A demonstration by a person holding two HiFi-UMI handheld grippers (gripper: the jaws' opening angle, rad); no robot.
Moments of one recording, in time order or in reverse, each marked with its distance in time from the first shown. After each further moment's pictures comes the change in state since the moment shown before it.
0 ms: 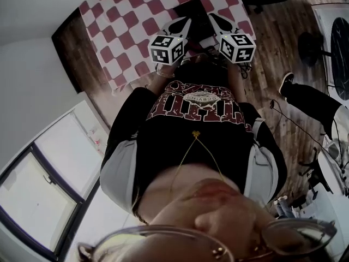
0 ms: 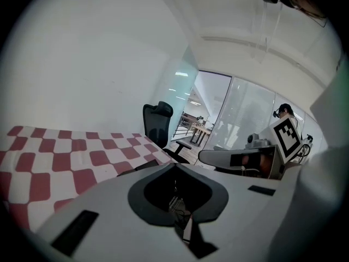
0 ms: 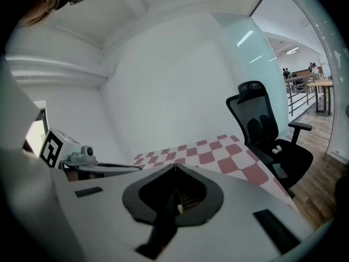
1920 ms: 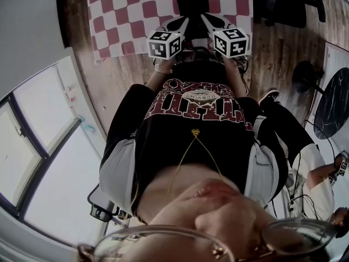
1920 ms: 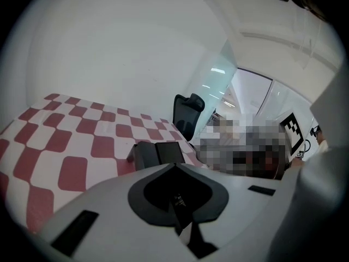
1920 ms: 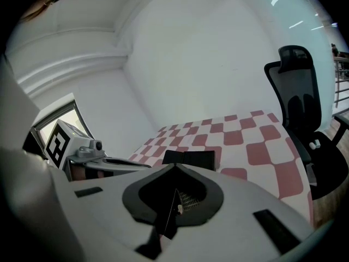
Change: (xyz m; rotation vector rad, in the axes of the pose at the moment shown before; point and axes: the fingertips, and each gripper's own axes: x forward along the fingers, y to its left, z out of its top) left arm 0.022 0.032 -0.049 -0.281 0.045 0.278; right arm 0.057 0.000 -0.039 -0.101 0.321 0.343
